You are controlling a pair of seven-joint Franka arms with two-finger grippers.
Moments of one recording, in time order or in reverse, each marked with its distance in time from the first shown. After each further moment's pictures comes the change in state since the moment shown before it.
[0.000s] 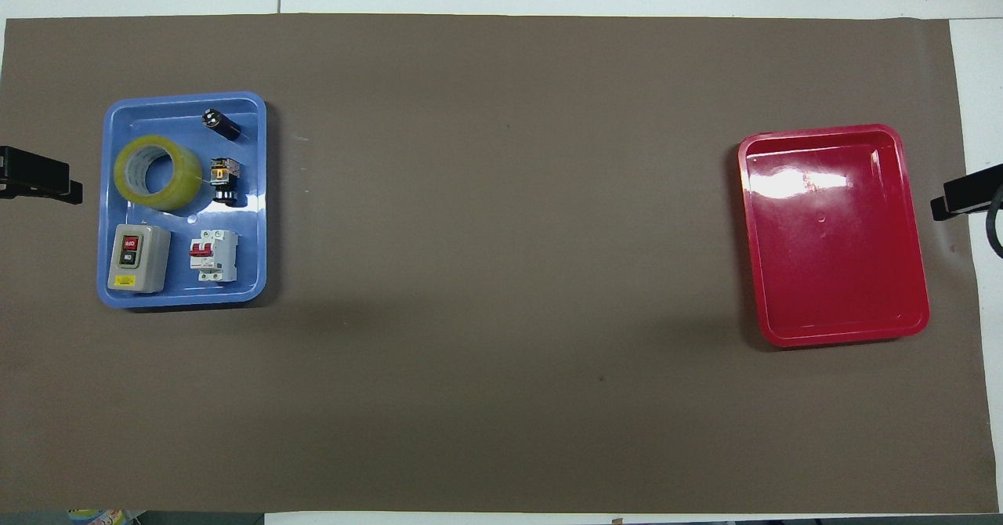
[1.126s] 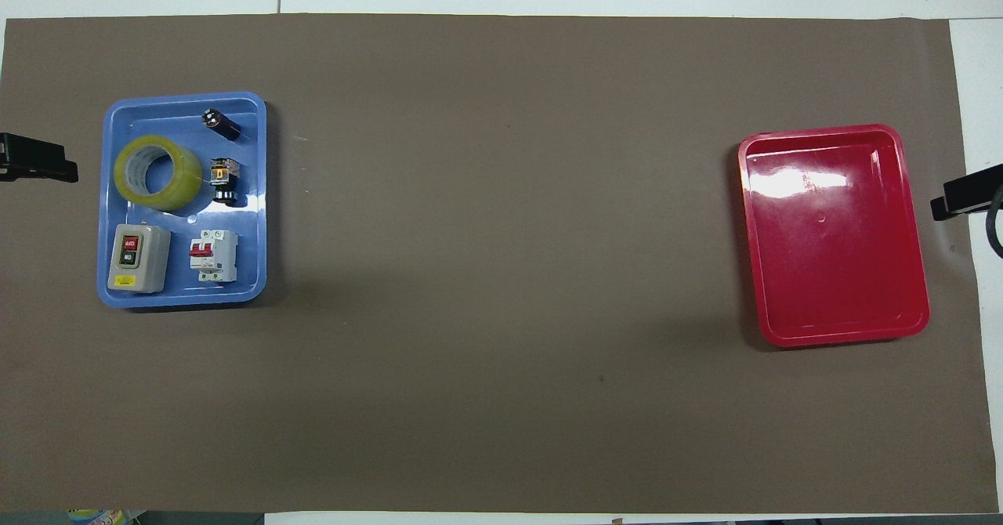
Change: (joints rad) left arm 0.040 0.007 0.012 -0.117 0.005 0.228 0.000; right arm 0.000 0.000 0.000 0.000 0.000 0.000 0.000
